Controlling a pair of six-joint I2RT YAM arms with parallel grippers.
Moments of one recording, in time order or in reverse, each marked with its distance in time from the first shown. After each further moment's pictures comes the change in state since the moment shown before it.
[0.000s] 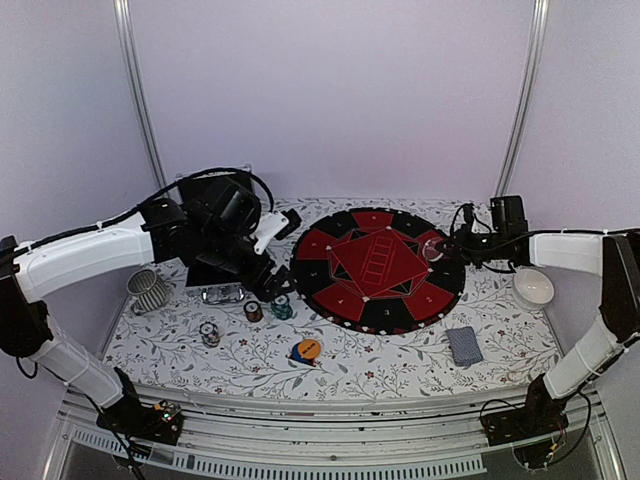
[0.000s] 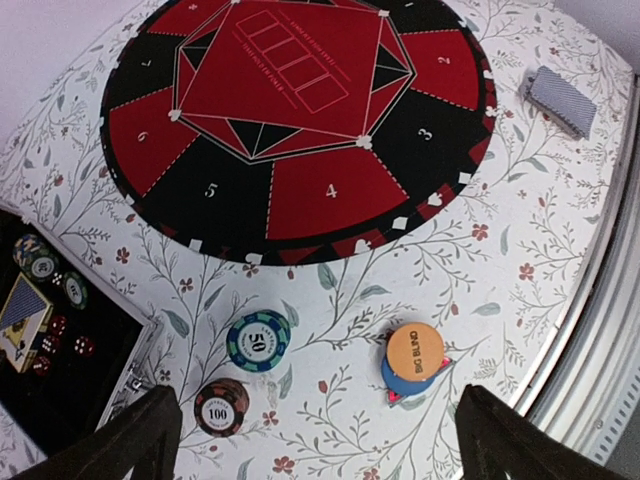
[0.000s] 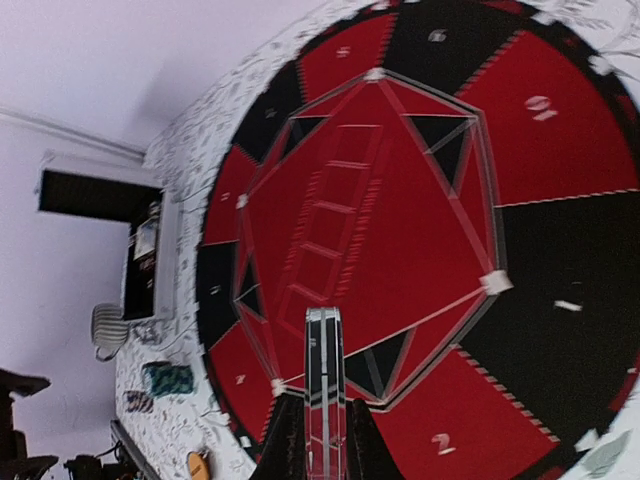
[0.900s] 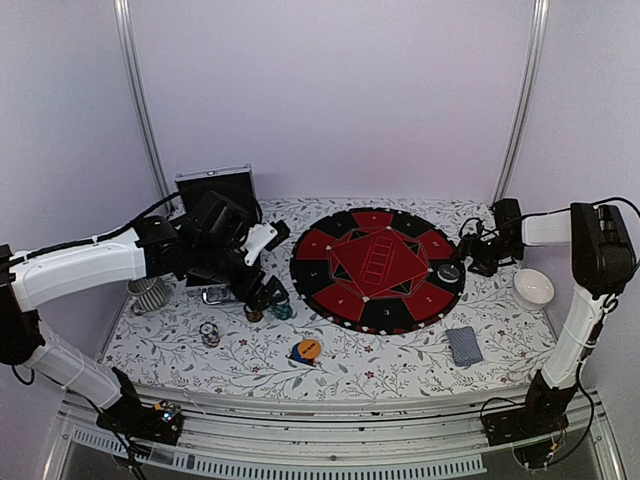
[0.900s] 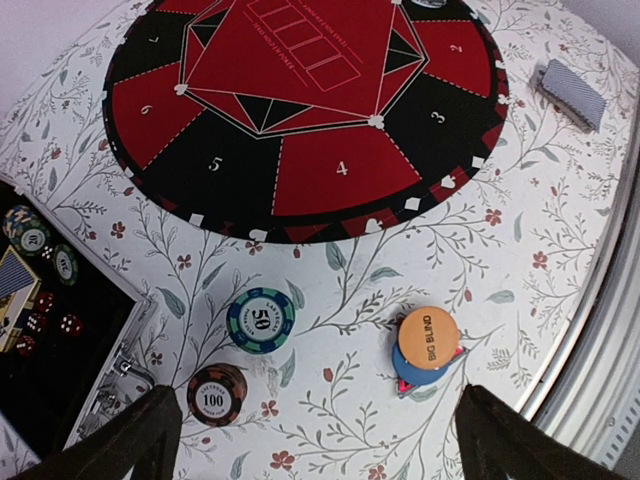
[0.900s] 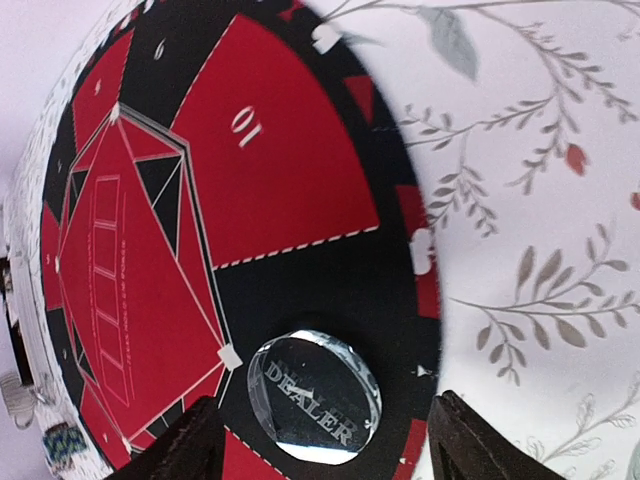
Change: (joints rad) left arm 0.051 -0.074 -0.161 0.099 0.023 -0.011; right arm -0.215 0.356 0.238 -0.251 0.140 -0.146
